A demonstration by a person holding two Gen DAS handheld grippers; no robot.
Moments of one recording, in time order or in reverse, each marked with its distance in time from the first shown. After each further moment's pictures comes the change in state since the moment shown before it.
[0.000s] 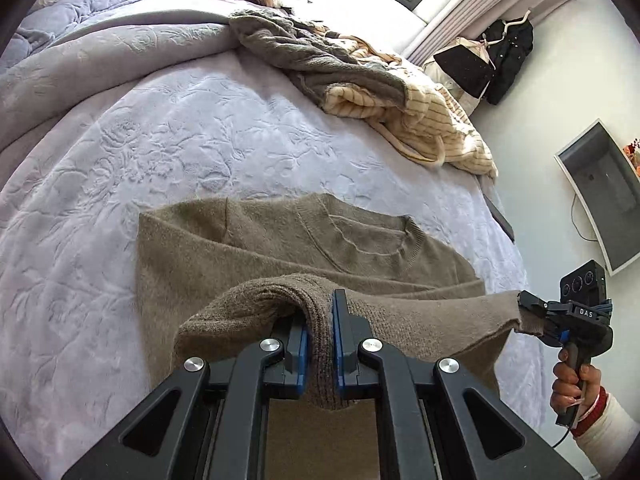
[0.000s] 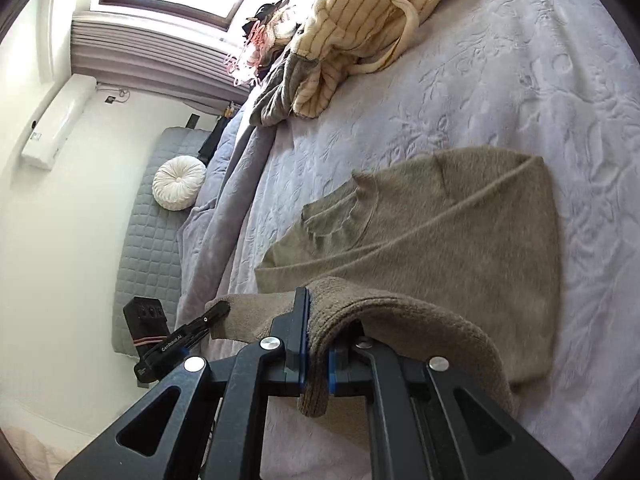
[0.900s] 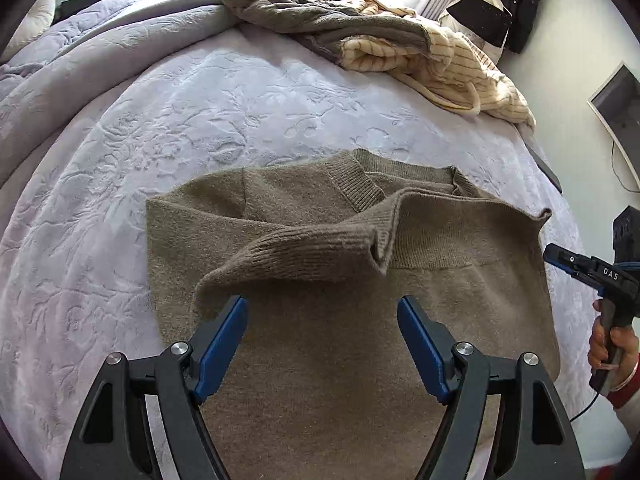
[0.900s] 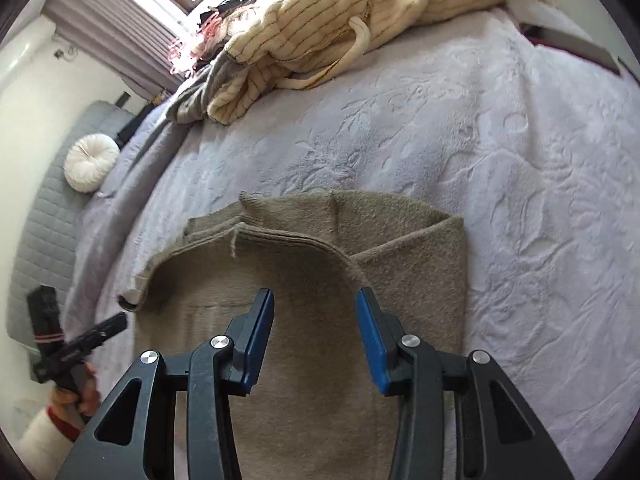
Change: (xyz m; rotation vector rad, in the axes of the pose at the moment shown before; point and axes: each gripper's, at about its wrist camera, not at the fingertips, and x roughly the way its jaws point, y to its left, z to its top) left arm 0.039 -0.009 0.003 0.135 0.109 0.183; right arm 0.019 -0.021 0.012 -0.198 -0.051 -0.438
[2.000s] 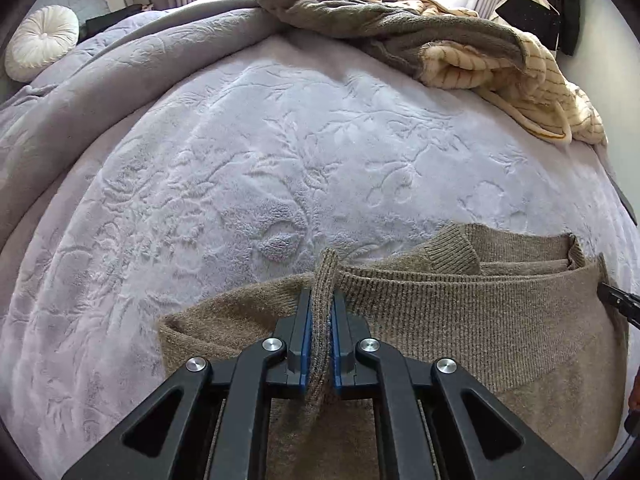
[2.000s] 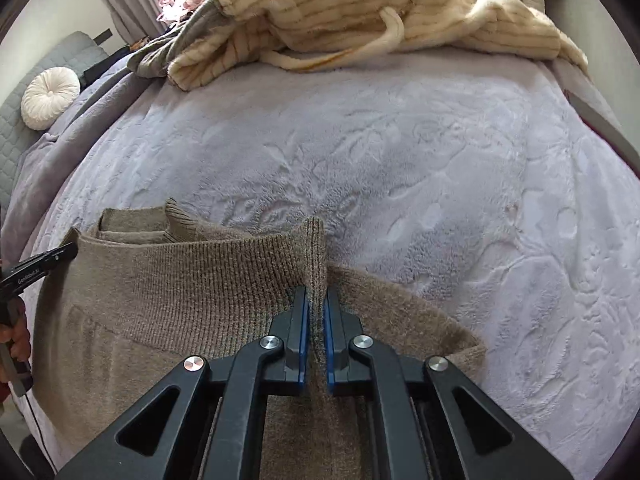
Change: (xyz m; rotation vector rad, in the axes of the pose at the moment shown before) left arm 0.065 0.033 0.065 -0.024 -0.056 0.250; right arm 0.072 0.007 0.041 -0.182 0.042 -0.205
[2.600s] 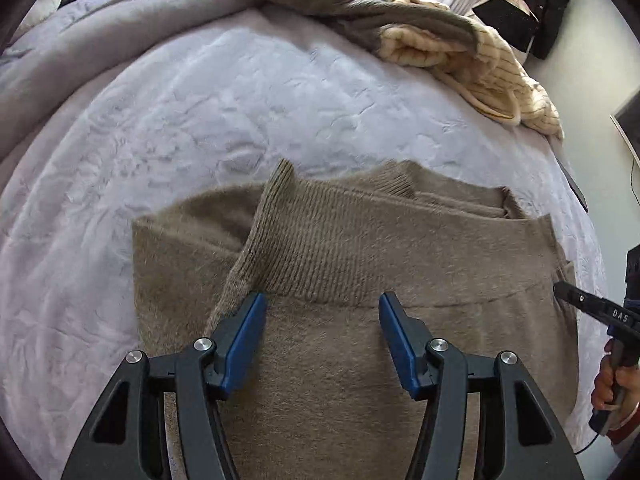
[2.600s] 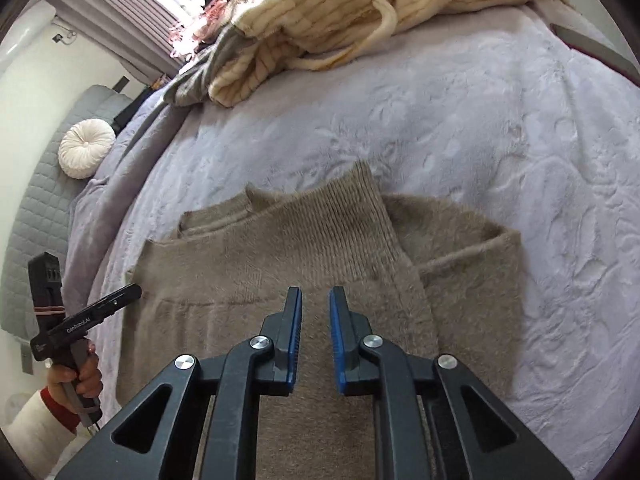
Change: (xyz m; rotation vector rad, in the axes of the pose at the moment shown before) left arm -0.017 0.001 -0.045 -0.058 0.090 -0.237; right arm -0.035 0.000 -0.042 0.176 0.017 0.224
